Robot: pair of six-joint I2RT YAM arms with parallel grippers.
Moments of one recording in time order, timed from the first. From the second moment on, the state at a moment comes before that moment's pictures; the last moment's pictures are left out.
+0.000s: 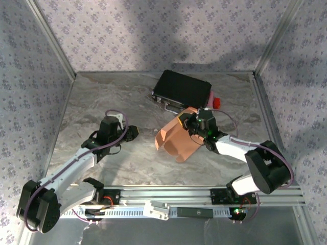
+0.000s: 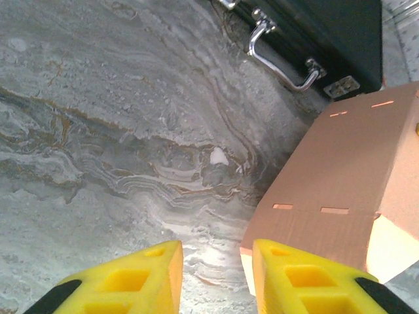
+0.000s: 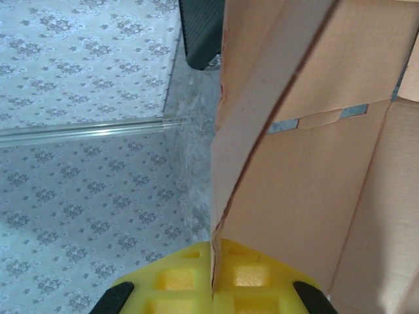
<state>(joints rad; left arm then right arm) -0.48 1.01 0.56 -0.21 0.16 -0.67 0.52 1.43 0.56 0.52 -0.21 1.44</state>
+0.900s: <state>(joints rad) -0.61 1.17 0.49 -0.03 0.23 -0.38 0.51 1.47 0.51 0.59 -0.16 1.46</state>
